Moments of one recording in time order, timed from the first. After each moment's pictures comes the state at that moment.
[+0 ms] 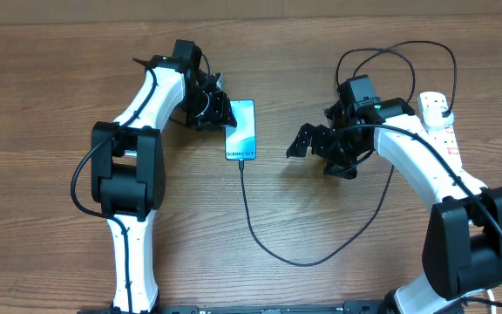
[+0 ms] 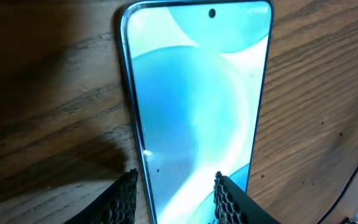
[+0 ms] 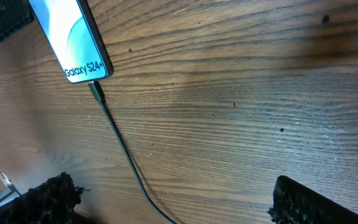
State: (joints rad) left arm -0.17 2.34 1.85 -1.00 0.52 -0.16; right arm 0.24 1.77 1.25 -0.90 -0.49 0.51
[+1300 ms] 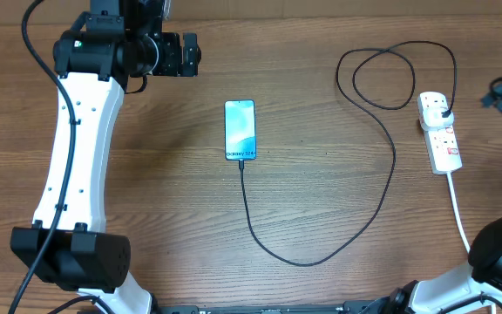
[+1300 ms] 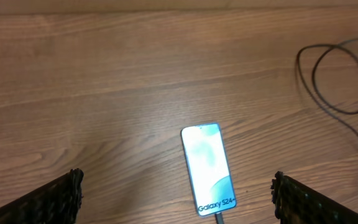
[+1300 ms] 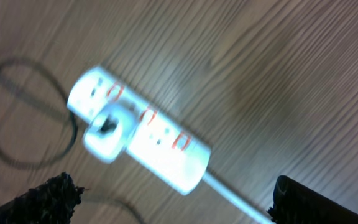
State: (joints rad) left arm -0.10 1.82 1.97 -1.05 0.21 -0.08; right arm -0.55 1.81 1.74 -1.14 0.01 0.39
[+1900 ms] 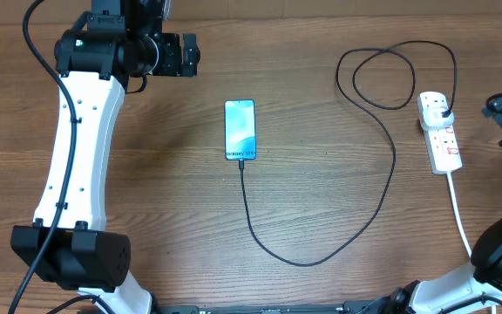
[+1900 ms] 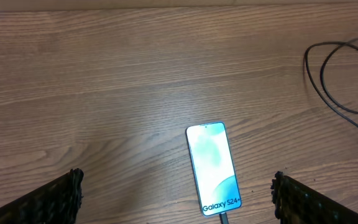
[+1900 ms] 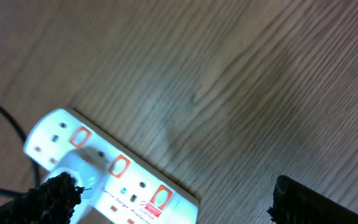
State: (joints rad) left arm -0.10 1.83 1.97 -1.05 0.20 -0.07; right arm -0.59 1.81 1.47 -0.79 0.04 0.38
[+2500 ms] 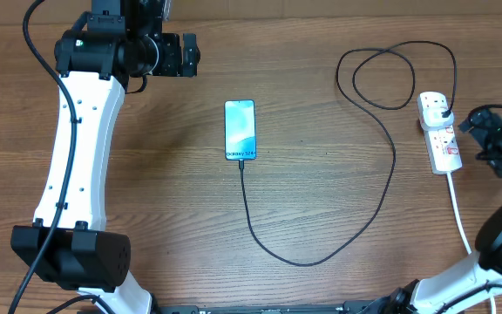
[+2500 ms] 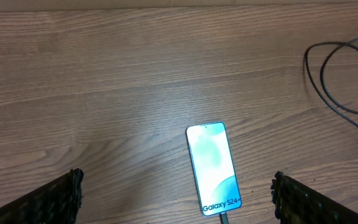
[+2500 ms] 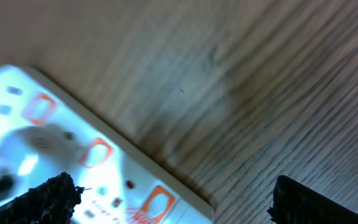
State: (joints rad) left arm -0.10 1.83 1.97 -1.05 0.20 -0.07; right arm -0.59 1.91 1.34 -0.67 -0.07 0.37
